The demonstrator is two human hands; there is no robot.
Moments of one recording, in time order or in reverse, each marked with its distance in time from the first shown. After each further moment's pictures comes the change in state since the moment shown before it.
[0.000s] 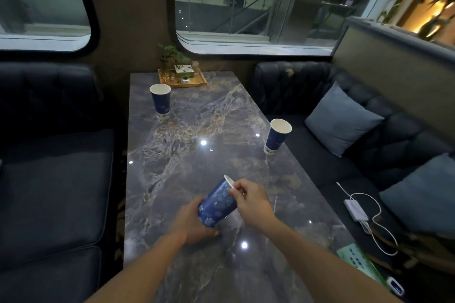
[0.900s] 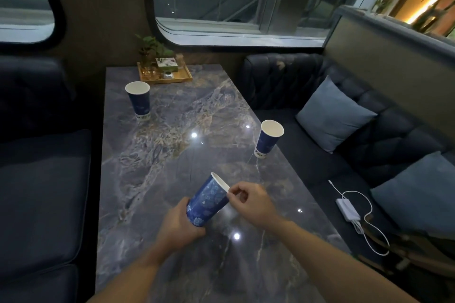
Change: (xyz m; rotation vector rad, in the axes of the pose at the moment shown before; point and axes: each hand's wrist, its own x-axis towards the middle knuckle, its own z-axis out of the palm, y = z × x) left_hand 0.059 0.004 0.005 -0.046 0.112 -0.011; right_hand 0.057 0.036 -0.025 -0.019 -0.027 -0.111
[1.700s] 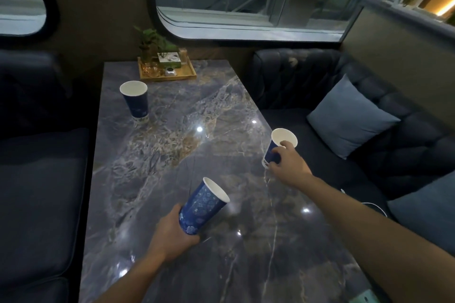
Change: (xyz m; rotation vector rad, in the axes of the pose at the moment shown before) left_hand 0.057 -0.015 -0.001 -0.003 0.012 -0.091; right_hand 0.149 0.071 -0.076 -0.457 -0.101 0.236
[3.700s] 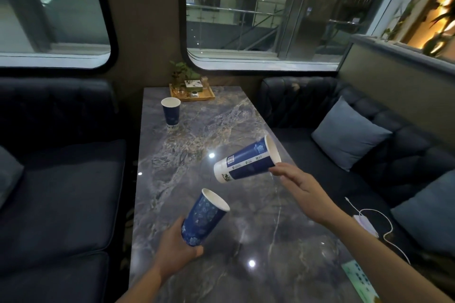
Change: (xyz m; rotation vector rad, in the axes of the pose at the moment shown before) left_hand -0.170 -0.031 -0.022 -0.252 0.119 -0.024; right_hand -0.245 -0.054 -0.048 0.556 0.042 -0.374
